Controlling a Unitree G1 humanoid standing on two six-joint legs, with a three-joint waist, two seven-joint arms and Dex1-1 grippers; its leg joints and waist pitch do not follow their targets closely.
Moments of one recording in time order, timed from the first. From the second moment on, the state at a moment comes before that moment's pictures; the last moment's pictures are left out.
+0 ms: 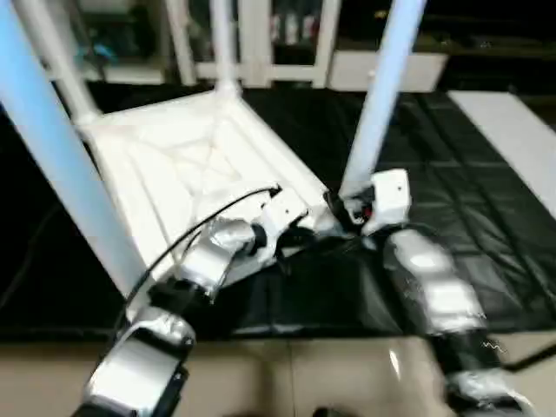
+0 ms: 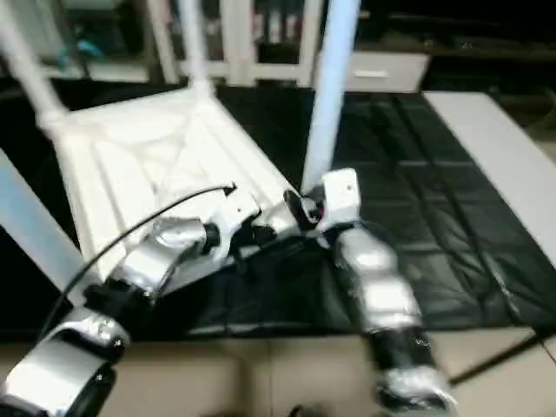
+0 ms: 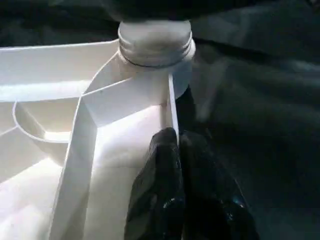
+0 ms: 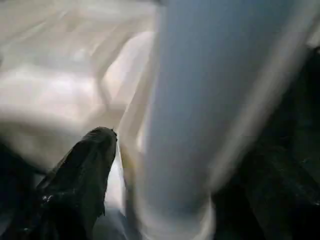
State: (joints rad) left arm -0.71 0.18 -0.29 0.71 0.05 0.14 -0.95; right arm -0.36 -0.29 0.07 0.21 0.15 0.26 0.46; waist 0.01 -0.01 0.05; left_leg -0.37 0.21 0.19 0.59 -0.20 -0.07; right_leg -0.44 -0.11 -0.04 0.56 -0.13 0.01
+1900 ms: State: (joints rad) left arm -0.68 0.31 -0.35 0.65 0.04 0.12 -1.28; right arm -0.27 -0.49 0.19 0.10 0.20 0.37 0.85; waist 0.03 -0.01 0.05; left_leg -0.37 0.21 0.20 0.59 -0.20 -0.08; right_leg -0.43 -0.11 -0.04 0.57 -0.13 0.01
